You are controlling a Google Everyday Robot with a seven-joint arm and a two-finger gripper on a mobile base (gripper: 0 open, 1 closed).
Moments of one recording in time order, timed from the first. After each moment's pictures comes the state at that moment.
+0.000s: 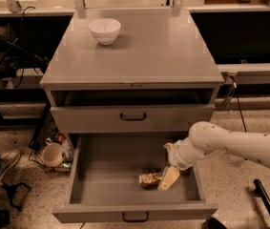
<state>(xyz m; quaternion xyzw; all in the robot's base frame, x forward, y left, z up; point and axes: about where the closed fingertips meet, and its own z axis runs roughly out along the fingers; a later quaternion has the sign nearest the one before) 0.532 -0.117 0.501 -0.60 0.76 0.14 0.20</state>
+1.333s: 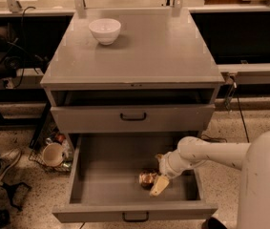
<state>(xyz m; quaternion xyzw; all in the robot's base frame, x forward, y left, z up) 0.551 -0.093 0.395 -0.60 0.75 0.17 0.21</state>
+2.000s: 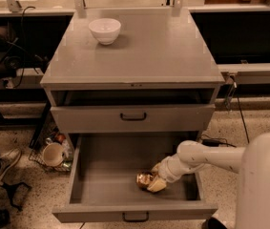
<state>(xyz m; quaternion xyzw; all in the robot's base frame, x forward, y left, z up) 0.542 -0.088 0.368 -0.59 0.75 0.20 0.20</state>
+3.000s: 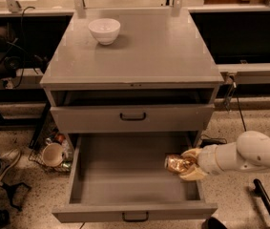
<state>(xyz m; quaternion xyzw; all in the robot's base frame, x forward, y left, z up) 0.509 -0.193 0.548 -0.59 0.72 0.16 0.32</state>
